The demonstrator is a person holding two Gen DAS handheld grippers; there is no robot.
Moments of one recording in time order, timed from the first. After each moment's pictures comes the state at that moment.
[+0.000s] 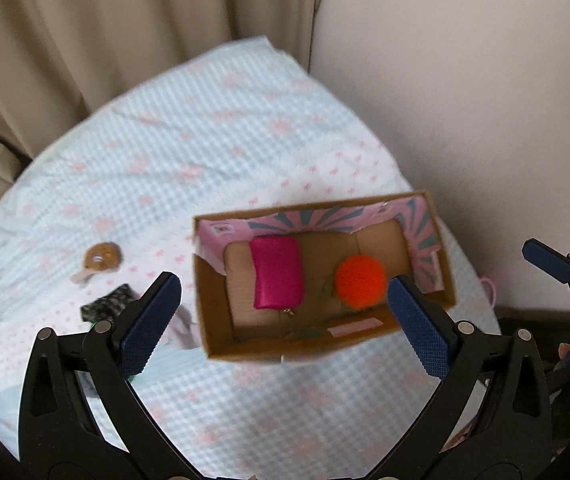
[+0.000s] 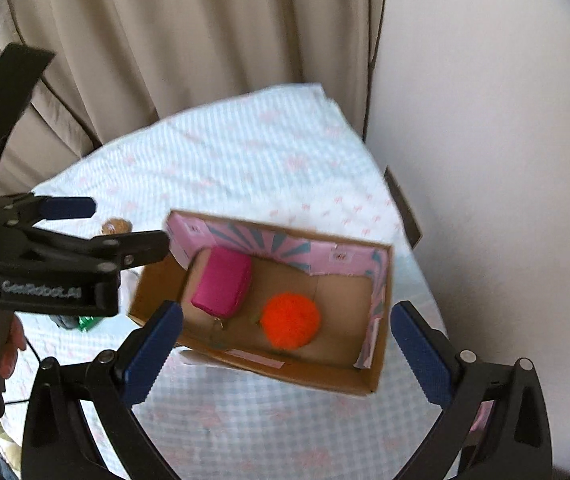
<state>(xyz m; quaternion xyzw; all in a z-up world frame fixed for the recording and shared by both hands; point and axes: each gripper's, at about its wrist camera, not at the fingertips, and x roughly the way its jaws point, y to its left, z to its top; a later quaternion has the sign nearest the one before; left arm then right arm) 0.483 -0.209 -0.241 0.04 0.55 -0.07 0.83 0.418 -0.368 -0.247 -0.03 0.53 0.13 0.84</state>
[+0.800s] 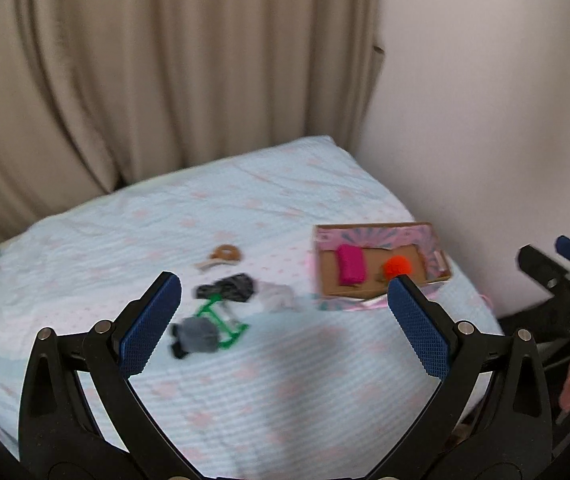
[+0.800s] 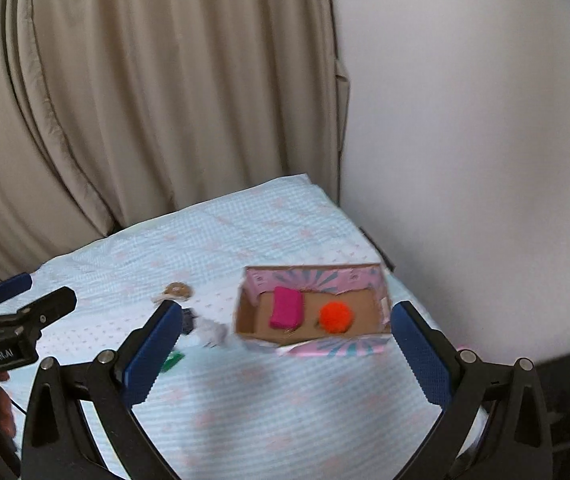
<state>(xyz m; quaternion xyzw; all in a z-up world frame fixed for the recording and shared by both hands) 0.240 -0.011 -0.071 0.01 0.39 0.00 0.92 0.233 -0.260 -0.072 0.03 0.40 0.05 0.91</state>
